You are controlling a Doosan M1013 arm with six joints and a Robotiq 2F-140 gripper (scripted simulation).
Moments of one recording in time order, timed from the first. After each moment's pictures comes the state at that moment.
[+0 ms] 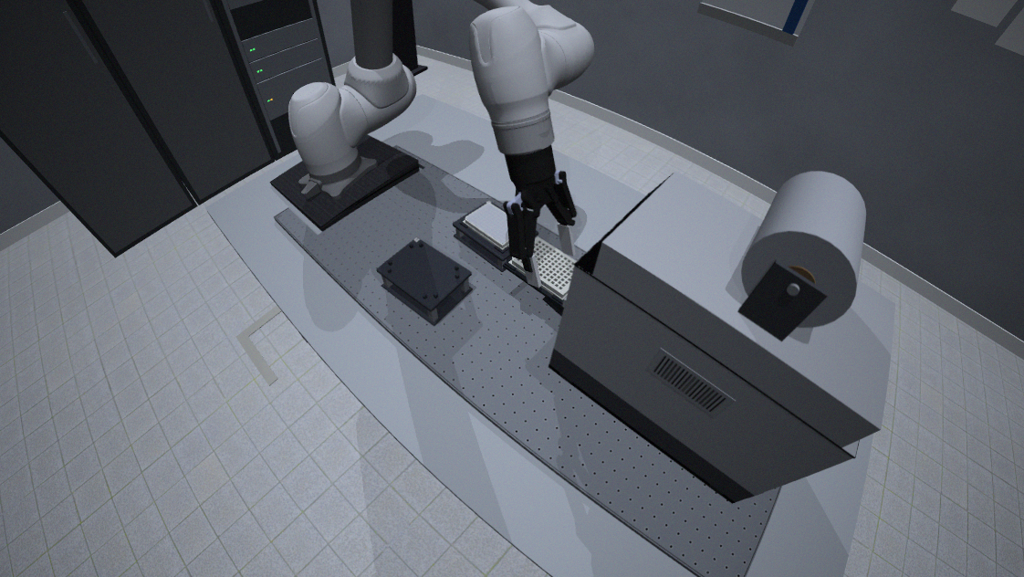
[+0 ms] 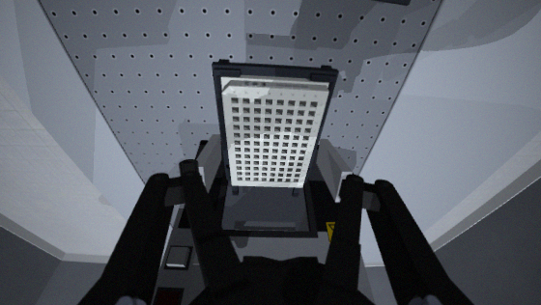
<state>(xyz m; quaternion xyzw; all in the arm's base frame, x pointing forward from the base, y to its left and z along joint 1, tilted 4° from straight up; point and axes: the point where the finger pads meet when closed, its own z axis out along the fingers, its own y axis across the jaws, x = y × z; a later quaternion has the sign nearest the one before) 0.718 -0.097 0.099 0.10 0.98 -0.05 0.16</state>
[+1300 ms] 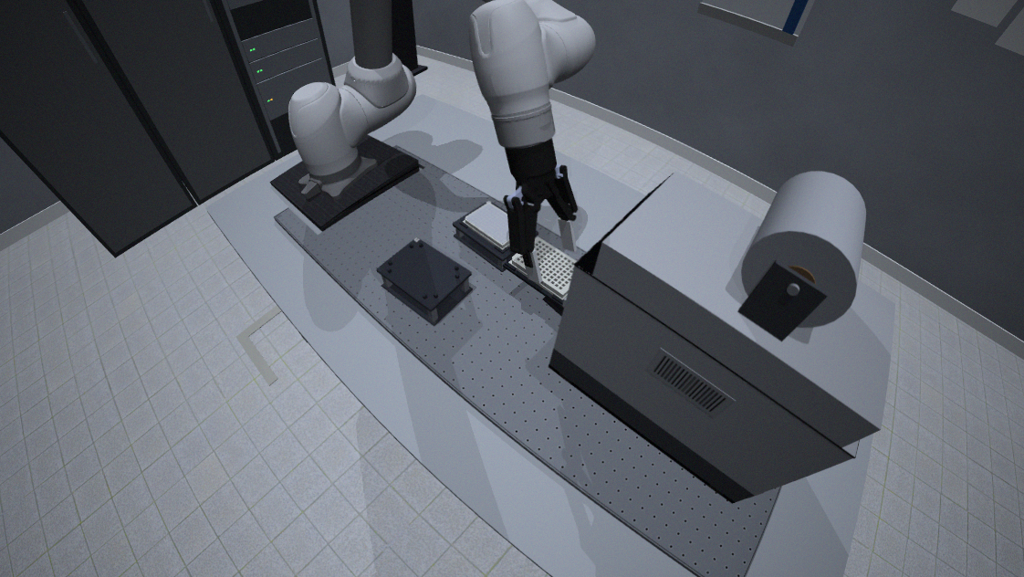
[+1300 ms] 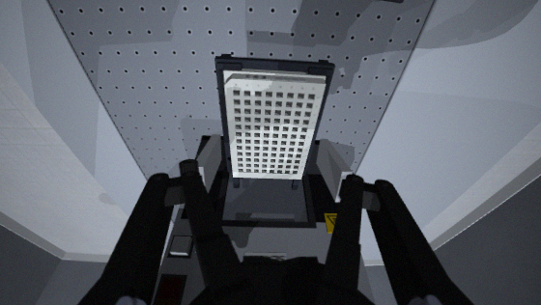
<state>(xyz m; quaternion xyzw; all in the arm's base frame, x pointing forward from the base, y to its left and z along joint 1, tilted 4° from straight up) 0.719 -0.096 0.111 0.10 0.98 -0.05 0.16</state>
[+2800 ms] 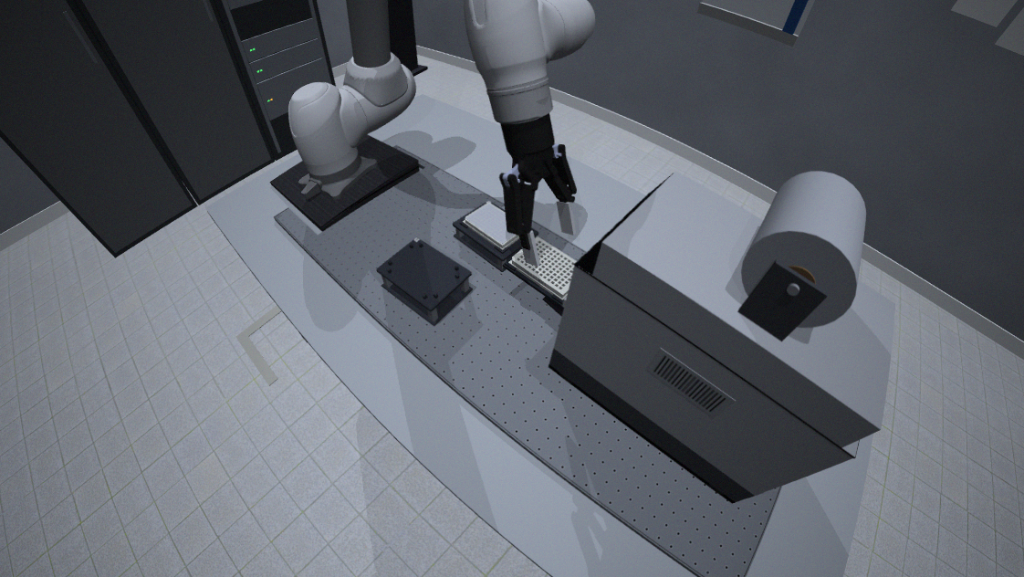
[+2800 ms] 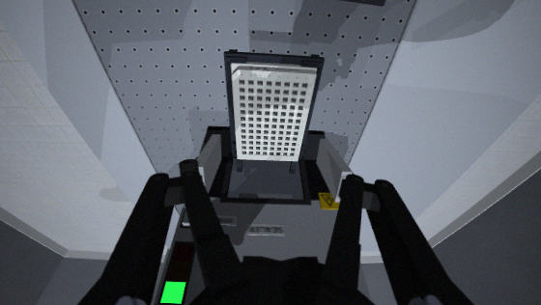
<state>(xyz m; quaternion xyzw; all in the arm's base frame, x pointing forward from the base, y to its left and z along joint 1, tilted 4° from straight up) 0.711 -0.093 0.150 0.10 0.98 -0.05 0.16</state>
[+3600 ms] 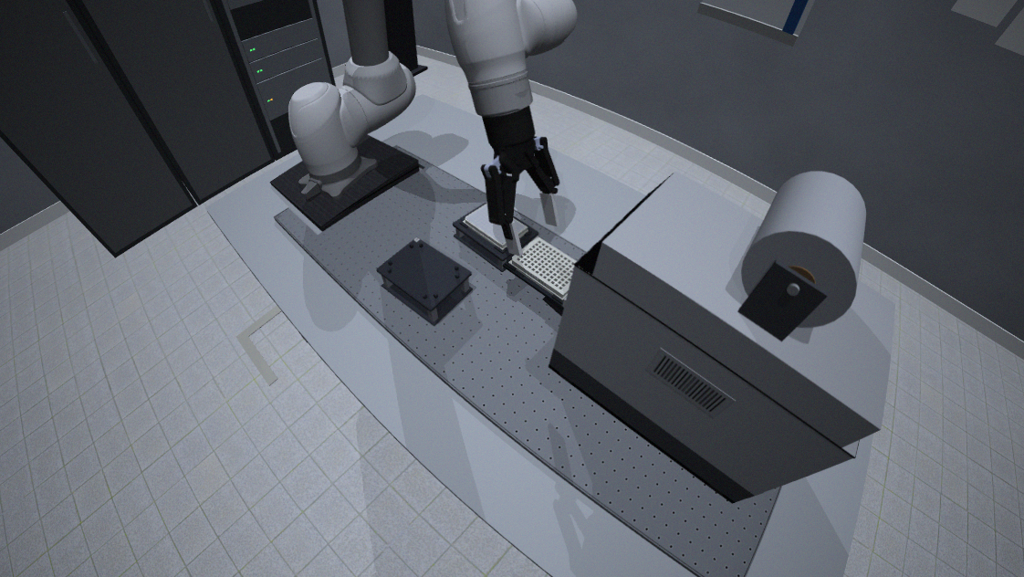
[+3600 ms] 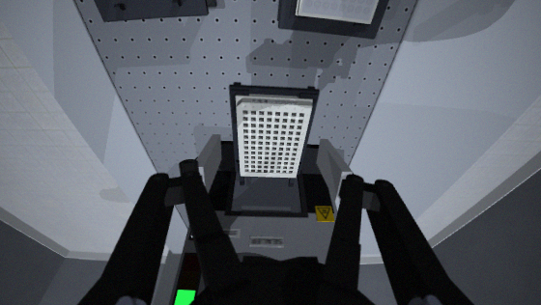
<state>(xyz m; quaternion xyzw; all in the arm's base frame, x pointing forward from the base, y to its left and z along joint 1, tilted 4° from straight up) 0.676 -0.087 0.151 0.10 0.98 -0.05 0.16</state>
